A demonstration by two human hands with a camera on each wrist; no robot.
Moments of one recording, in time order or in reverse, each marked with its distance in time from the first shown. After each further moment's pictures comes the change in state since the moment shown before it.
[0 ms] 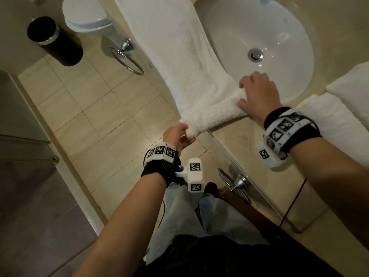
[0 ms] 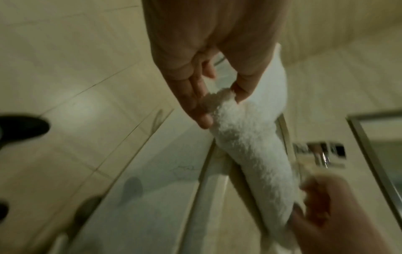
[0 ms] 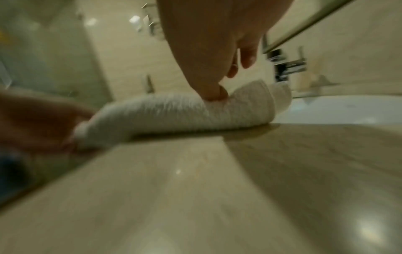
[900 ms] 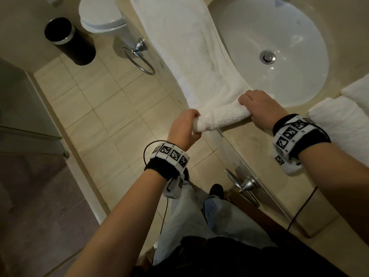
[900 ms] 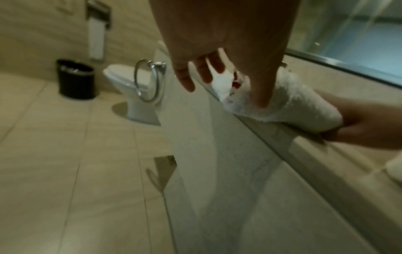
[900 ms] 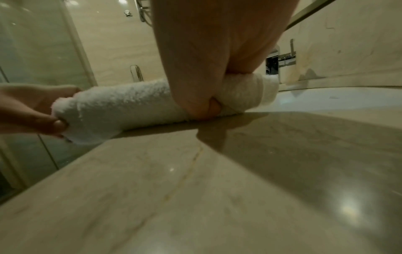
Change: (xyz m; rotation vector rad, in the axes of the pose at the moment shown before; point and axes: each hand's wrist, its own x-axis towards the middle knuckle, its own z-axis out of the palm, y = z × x) left_hand -0.003 0.013 -0.016 1.325 -0.051 0.937; right_hand -0.014 -0.005 0.017 0.017 -0.122 -0.300
